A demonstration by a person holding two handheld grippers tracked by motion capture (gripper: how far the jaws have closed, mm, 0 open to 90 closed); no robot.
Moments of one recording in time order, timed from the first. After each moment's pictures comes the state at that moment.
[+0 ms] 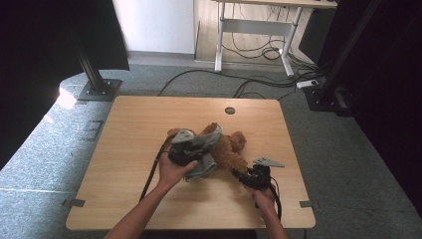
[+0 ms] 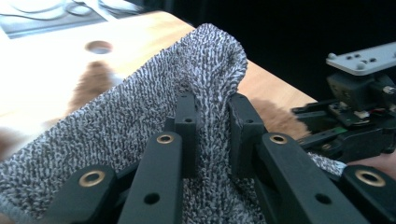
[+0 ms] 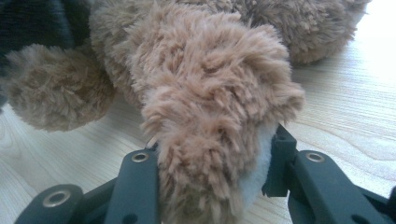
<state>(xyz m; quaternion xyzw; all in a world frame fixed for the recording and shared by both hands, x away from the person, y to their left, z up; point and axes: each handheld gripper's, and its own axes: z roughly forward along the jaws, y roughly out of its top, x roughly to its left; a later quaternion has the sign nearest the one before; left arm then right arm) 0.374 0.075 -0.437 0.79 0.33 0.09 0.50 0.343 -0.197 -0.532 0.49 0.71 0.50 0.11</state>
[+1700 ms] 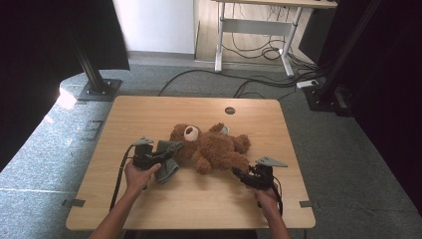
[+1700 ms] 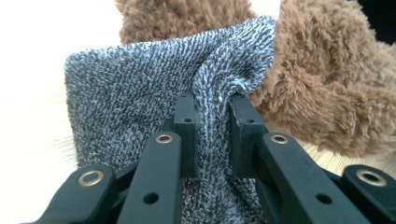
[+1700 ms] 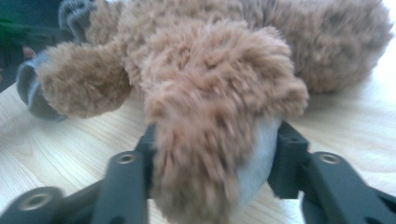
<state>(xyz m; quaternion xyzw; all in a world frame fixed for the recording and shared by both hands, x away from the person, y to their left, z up) 0.387 0.205 -0.498 0.74 0.48 0.07 0.47 0.340 -0.203 -0.521 0.47 0.71 0.51 0.12</state>
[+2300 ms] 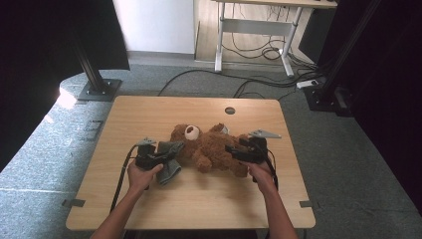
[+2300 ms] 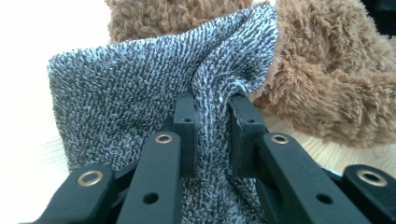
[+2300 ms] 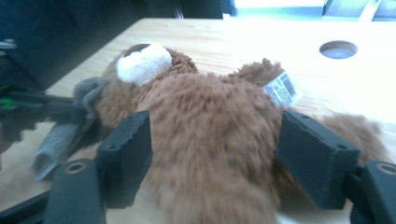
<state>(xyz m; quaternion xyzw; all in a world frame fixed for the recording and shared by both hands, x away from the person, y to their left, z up) 0.390 0.200 -0.504 0.75 0.47 0.05 0.47 0.395 -0.175 -0.455 0.46 0.72 0.50 0.13</state>
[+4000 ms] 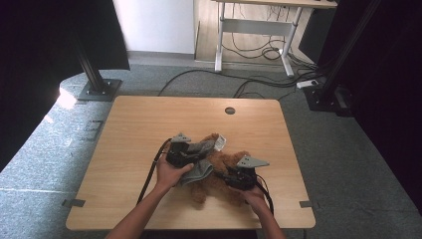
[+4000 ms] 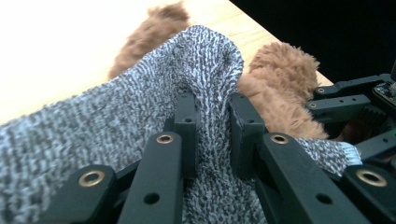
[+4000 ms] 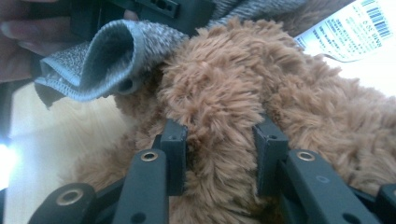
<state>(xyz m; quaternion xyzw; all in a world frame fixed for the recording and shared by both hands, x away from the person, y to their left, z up) 0.383 0.105 -0.464 0.79 0.39 0.04 0.46 0.343 -0.155 -0.521 0.33 0.76 0.56 0.08</state>
